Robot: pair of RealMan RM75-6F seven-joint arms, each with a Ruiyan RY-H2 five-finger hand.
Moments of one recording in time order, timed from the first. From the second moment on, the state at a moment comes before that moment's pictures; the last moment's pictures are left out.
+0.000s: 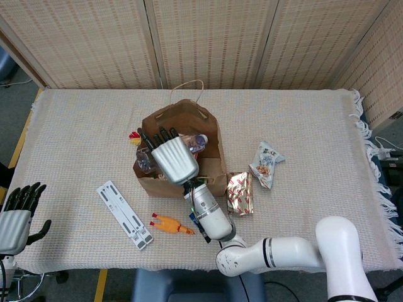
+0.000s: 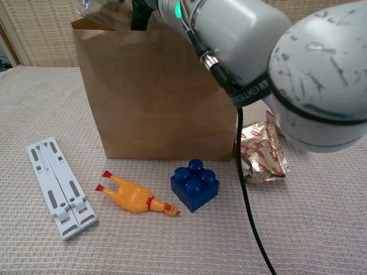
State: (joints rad) left arm -0.12 -1.12 -0.05 -1.61 1.46 1.45 0.10; right arm 1.16 -1.78 0.48 -1.61 -0.92 1.22 -1.09
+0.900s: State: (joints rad) left arm -0.11 -1.13 -0.05 -1.62 1.46 1.46 0.14; right arm 0.65 -1.08 0.05 -1.99 -1.29 1.37 -0.78
